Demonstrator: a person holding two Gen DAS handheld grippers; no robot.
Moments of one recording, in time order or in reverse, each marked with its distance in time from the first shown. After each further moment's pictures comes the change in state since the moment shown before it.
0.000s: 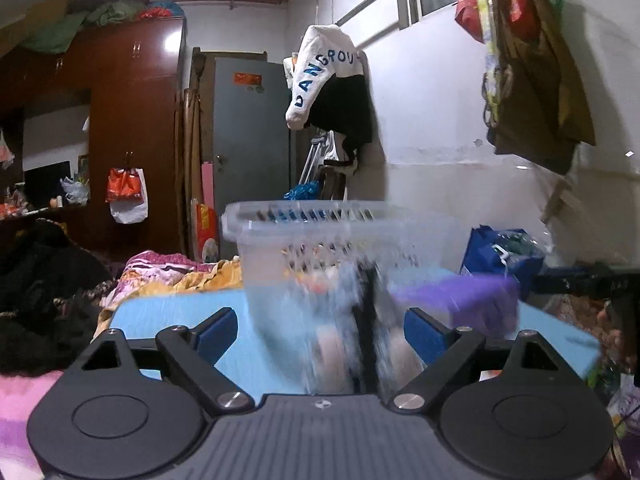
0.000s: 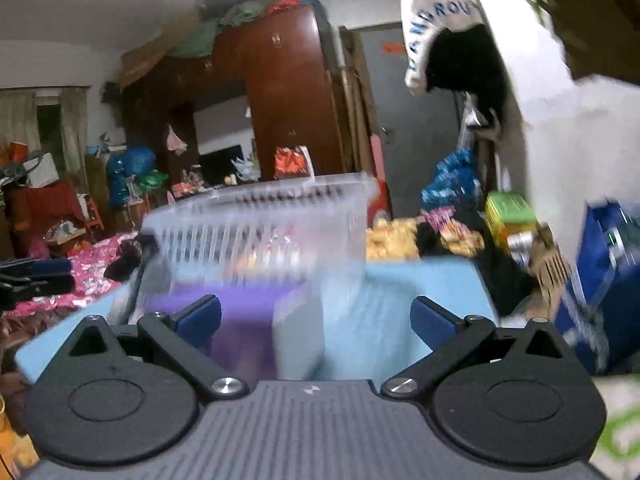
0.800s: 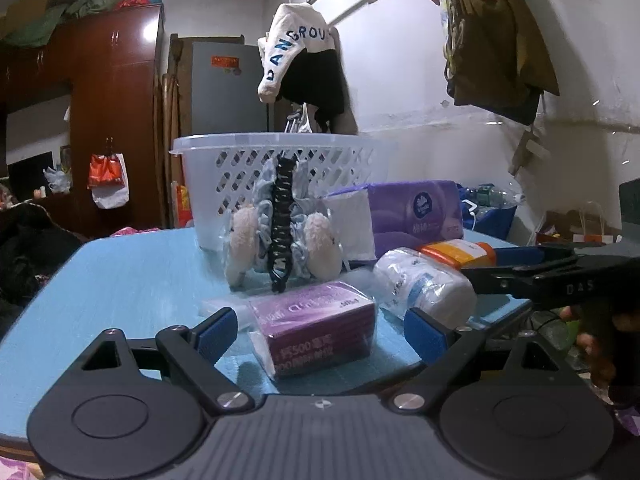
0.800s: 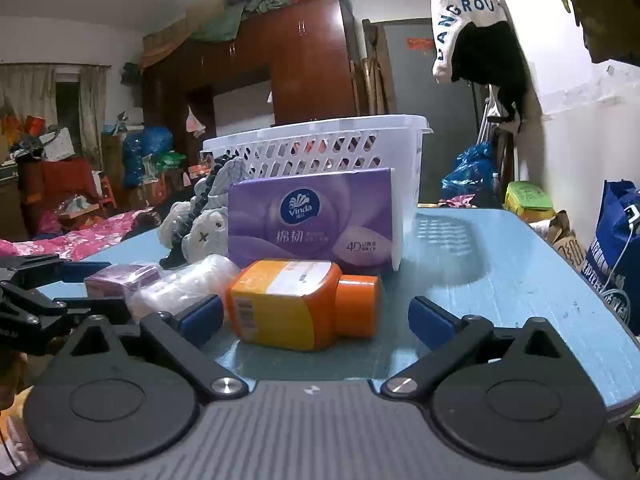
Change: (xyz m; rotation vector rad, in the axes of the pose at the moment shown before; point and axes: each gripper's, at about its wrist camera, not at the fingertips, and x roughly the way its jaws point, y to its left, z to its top) left arm 0.001 -0.049 -0.073 0.039 0.057 -0.046; right arm 0.011 0.050 -0.050 -0.072 0.006 0.030
